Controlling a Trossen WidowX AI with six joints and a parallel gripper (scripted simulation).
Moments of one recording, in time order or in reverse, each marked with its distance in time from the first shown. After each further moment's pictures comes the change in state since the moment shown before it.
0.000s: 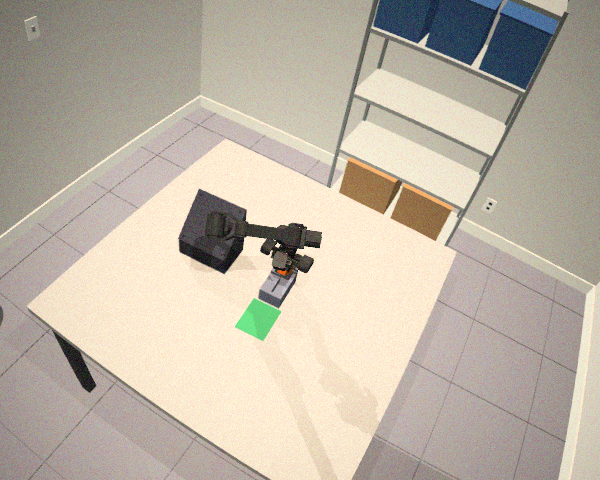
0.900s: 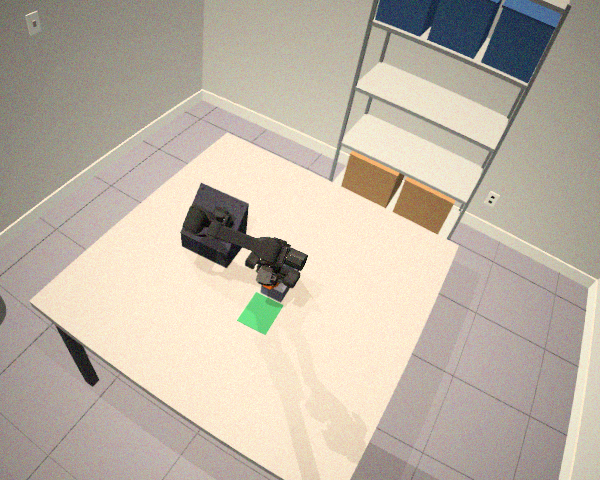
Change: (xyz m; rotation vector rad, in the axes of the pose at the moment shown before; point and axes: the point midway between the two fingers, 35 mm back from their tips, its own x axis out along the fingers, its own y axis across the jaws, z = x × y) arm 0.001 -0.010 0.109 0.003 0.006 -0.003
